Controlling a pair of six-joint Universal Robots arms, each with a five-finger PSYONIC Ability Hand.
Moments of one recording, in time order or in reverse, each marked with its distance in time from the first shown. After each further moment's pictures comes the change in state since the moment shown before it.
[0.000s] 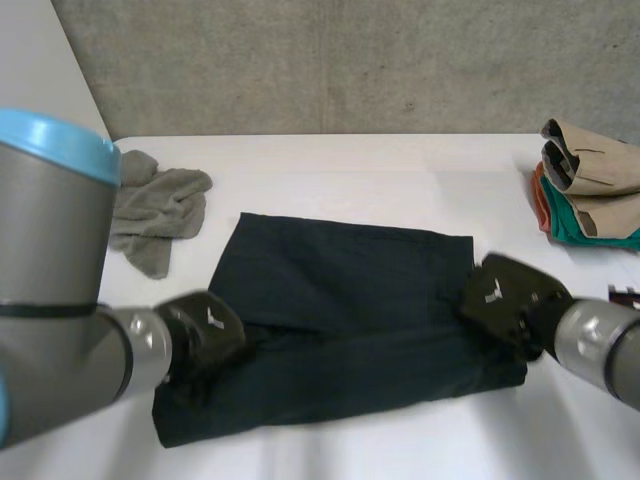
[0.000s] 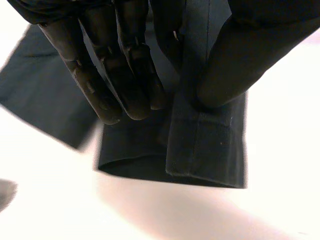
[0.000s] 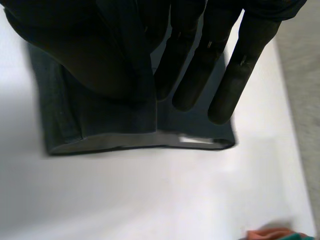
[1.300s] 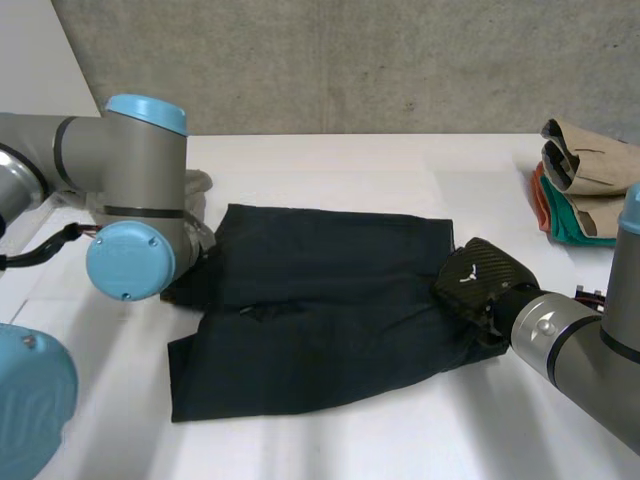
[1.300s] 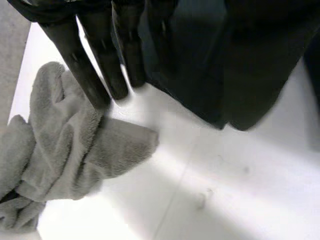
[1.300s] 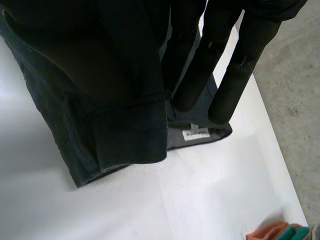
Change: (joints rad) left arm 0.074 -0.577 0.717 0.012 -0.300 0.128; right arm 0.154 0.057 -0.033 -0.153 0.171 0.240; left_hand -0.624 -0.568 -0.557 -0.572 -0.552; right_hand 0.000 0.000 -0.004 0.000 -0.004
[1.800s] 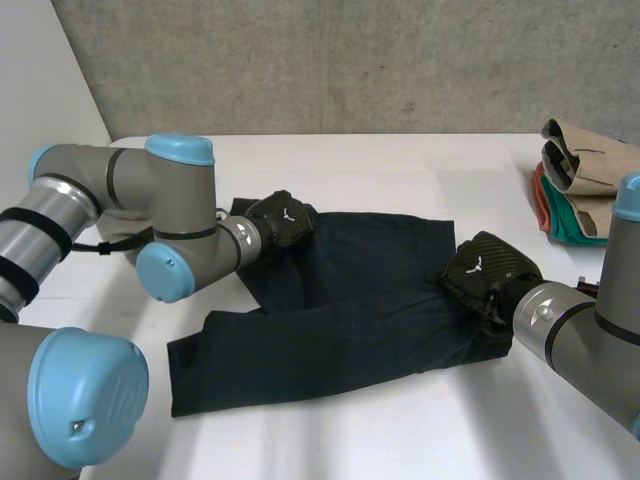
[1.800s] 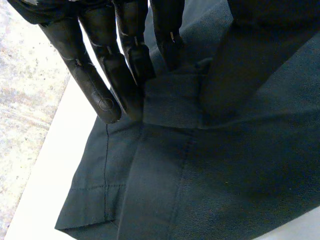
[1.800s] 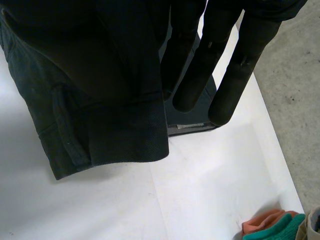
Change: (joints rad) left arm -0.009 -0.305 0.362 0.187 0.551 0.047; right arm -0.023 0.052 -0.049 0.001 0.018 -0.003; left_hand 0.608 0.516 0.500 0.513 0.502; right_hand 0.000 0.000 0.000 0.000 0.000
